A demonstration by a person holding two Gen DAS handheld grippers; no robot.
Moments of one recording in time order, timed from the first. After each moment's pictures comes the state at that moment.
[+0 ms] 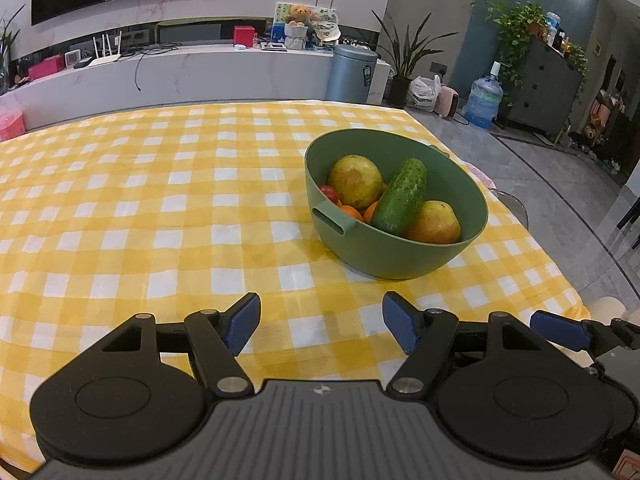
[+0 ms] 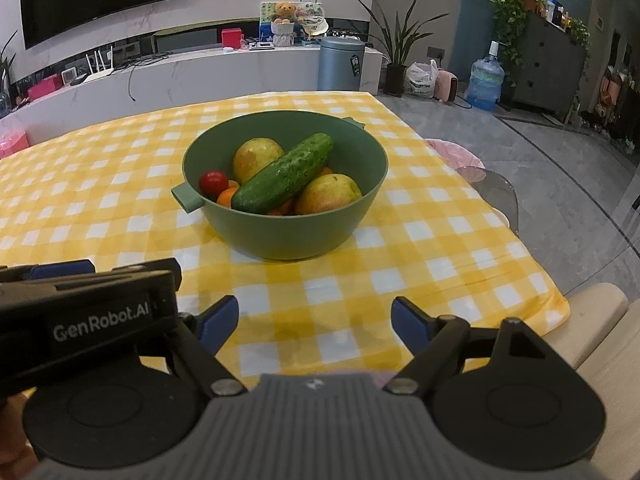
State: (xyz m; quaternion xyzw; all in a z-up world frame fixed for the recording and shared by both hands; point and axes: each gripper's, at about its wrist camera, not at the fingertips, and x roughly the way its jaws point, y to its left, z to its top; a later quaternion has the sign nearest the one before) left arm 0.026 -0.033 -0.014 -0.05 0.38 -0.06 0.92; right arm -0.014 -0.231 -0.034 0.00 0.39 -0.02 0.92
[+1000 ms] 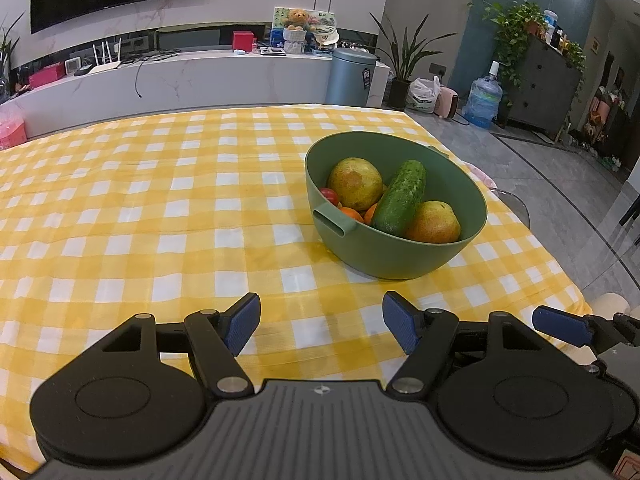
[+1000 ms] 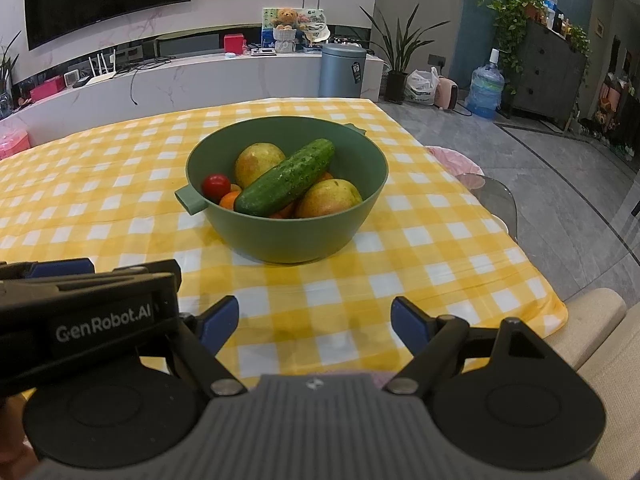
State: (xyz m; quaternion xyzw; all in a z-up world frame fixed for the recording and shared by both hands) left arm 0.021 -0.035 -0.013 -0.04 0.38 -0.06 0.92; right arm -0.018 -0.229 -0.033 -0.01 0.38 -0.02 0.93
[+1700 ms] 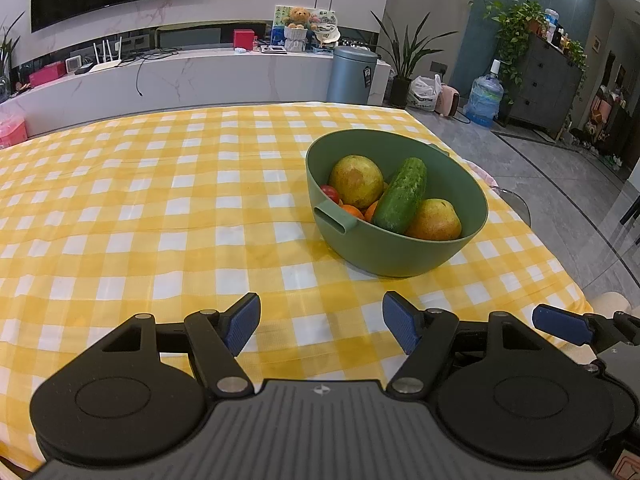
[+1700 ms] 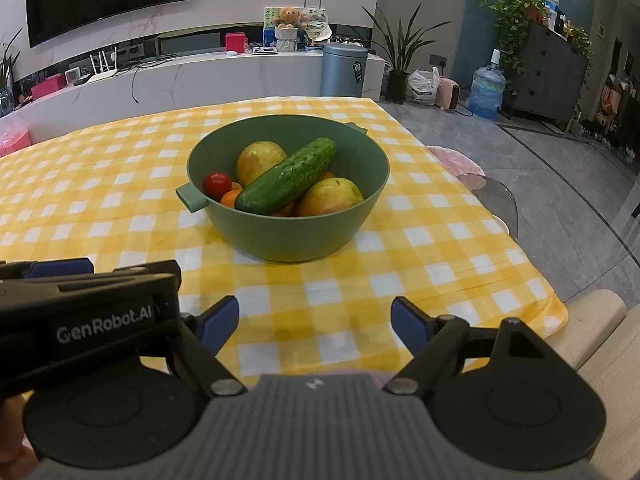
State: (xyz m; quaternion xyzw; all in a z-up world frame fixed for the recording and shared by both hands) left arm 0.021 -0.034 -0.012 -0.04 0.38 -0.06 0.92; right arm -0.018 -0.229 -0.034 -0.01 0.38 -0.02 0.93
